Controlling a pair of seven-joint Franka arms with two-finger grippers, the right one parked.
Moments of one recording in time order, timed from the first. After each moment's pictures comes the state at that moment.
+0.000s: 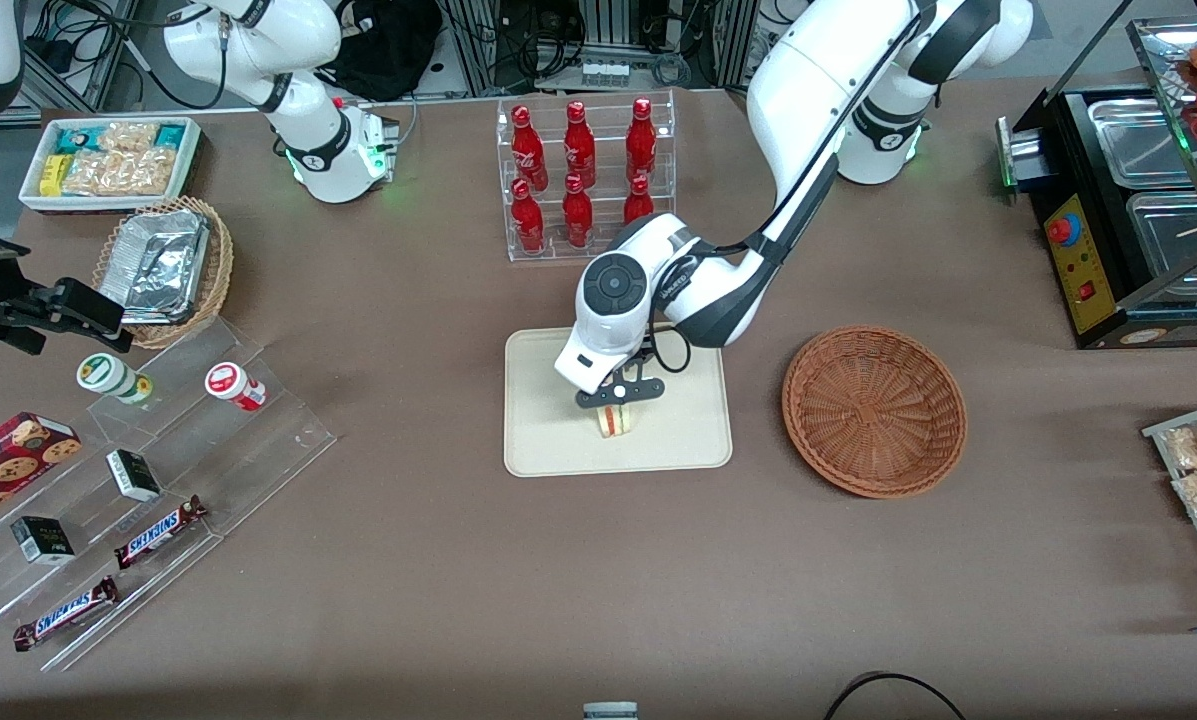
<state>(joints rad) -0.63 0.69 -0.20 -1.49 0.02 2.15 -0.96</state>
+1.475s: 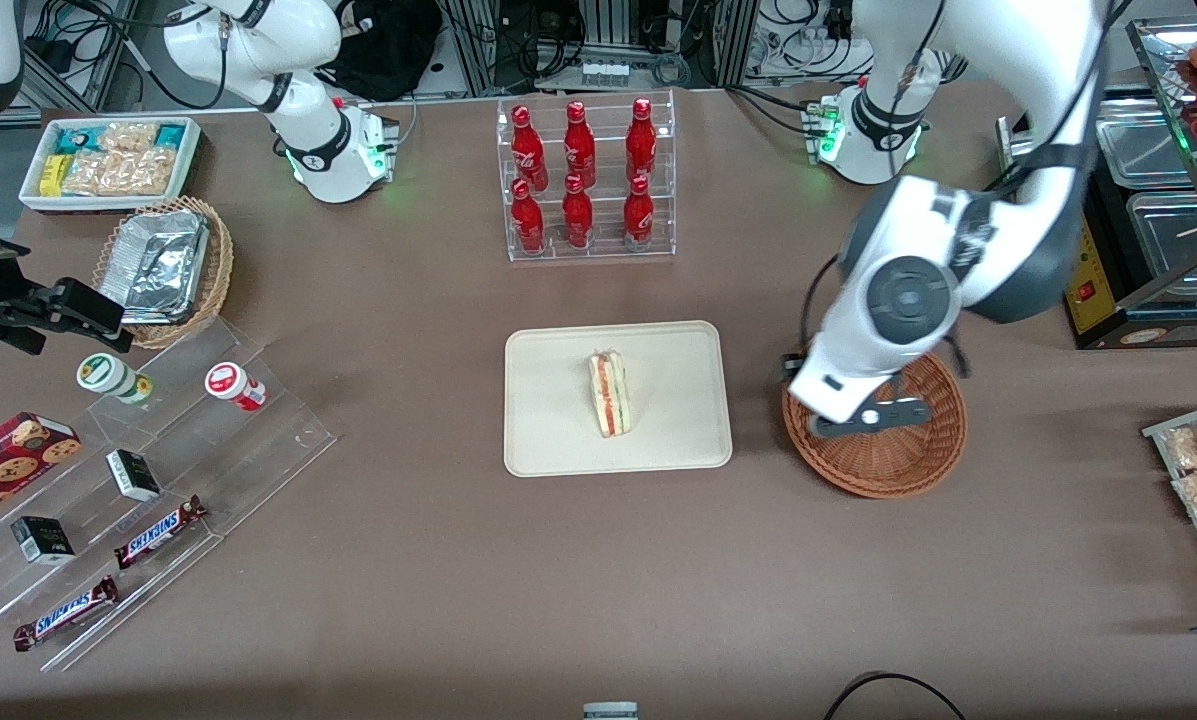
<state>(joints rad) -0.26 0.28 -0.10 -1.67 0.07 1.71 -0.46</state>
